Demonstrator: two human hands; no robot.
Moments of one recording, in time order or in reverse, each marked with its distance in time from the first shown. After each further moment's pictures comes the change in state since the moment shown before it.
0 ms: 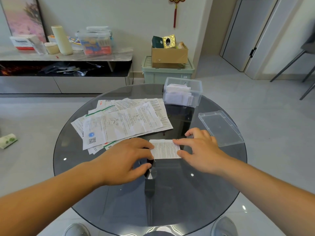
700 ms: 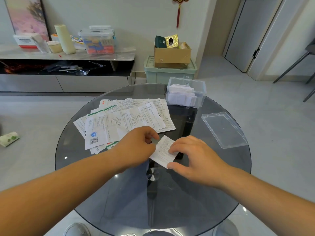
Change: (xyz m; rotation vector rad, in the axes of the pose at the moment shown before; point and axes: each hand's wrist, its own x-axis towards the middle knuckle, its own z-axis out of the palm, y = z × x) left_hand 0.039 0.023 -0.010 -0.647 0.134 -0.664; right_hand -0.010 -0.015 0.005 0.066 0.068 -0.292
